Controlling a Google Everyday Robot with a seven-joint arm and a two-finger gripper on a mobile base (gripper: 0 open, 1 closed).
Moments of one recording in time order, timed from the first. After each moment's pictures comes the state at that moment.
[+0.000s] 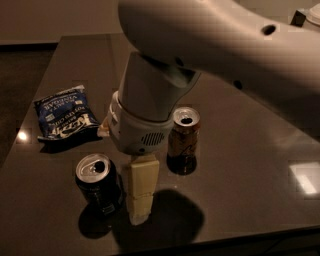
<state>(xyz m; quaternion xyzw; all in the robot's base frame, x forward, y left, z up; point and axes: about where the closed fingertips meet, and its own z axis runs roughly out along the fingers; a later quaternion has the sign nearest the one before) 0.347 0.074 0.897 -0.83 0.51 0.16 0.13</state>
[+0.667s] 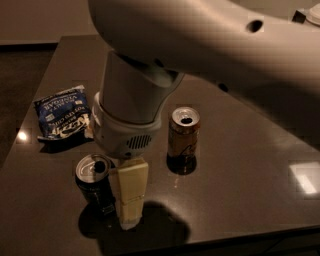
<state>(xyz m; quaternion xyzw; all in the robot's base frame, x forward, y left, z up) 0.336 0.089 0.906 -0.85 0.49 0.14 0.13</state>
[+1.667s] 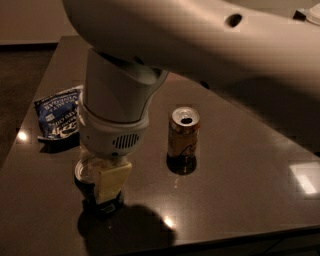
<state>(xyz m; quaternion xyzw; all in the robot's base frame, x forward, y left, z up) 0.334 0.103 0.910 -0.86 0.48 0.13 0.12</state>
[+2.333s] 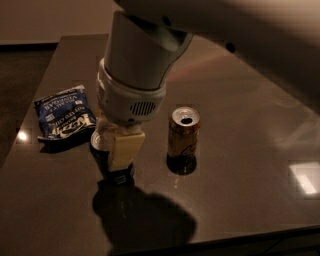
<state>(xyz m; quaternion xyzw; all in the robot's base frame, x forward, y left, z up) 0.376 0.084 0.935 -0.84 0.51 0.11 0.15</state>
